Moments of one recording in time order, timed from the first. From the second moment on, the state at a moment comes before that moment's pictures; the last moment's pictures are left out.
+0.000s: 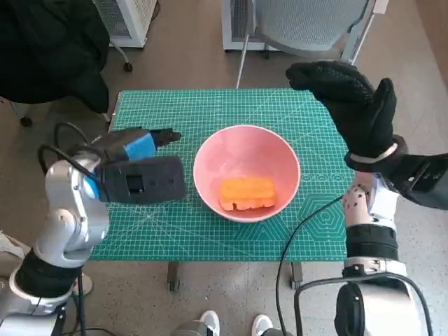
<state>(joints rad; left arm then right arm) -0.64 0.66 -0.33 -0.13 0.77 0.55 -0.81 -0.92 -0.18 -0.27 0.84 0.47 -0.64 0.96</state>
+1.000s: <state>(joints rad) -0.61 0.57 -0.40 0.03 0.83 0.55 -0.69 -0.92 -0.18 -0.27 0.83 0.47 -0.63 0.96</state>
